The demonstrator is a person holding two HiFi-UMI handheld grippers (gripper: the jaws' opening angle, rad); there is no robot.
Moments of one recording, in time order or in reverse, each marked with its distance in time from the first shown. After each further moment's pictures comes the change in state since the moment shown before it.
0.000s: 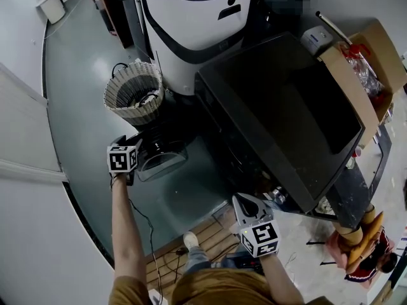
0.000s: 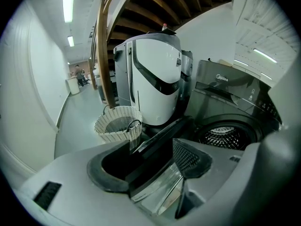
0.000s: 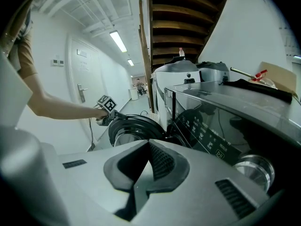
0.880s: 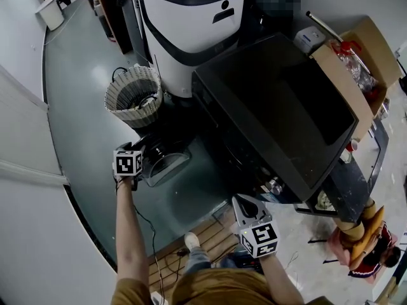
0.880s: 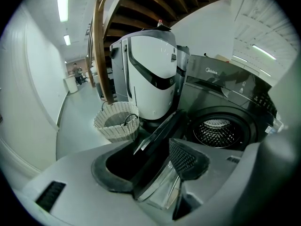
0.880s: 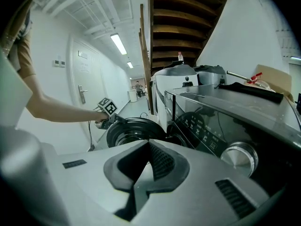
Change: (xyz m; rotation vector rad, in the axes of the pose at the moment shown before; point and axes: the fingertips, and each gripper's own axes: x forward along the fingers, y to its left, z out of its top) left arm -0.023 -0.025 -0.025 0.026 0.053 -0.010; right arm -0.032 0.018 -0.005 0.002 -0.031 -0.023
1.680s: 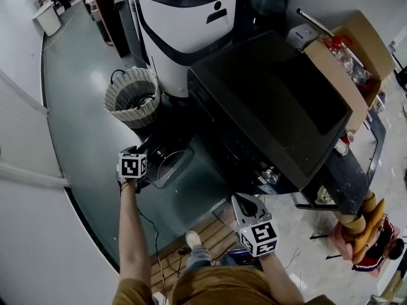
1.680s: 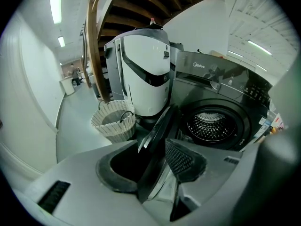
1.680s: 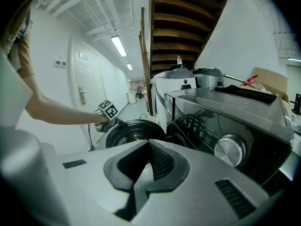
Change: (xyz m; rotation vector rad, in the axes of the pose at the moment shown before) left arm -0.019 -0.028 -0.020 0.053 0.025 -0.015; right arm -0.030 0.015 -0.004 0.001 -0.022 -0.022
